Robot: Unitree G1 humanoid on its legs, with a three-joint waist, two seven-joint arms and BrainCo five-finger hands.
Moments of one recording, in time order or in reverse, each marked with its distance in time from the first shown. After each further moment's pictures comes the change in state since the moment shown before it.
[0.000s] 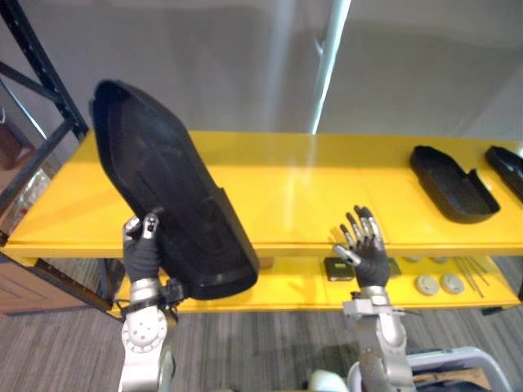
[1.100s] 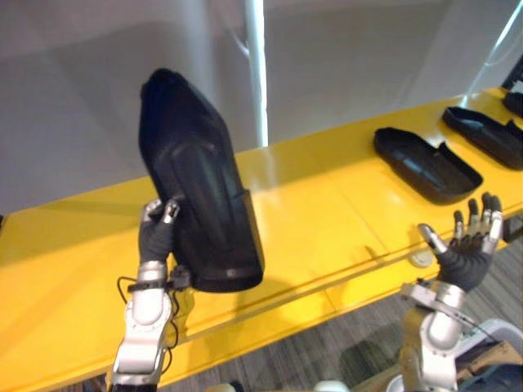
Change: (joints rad) left arm -0.195 0.142 -0.100 0.073 0.037 0.225 -0.082; right arm -0.032 -0.055 -0.222 -0.126 -0.225 -0.117 -0.419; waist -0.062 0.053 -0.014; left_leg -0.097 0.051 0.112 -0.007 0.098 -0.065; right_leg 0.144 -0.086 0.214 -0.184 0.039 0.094
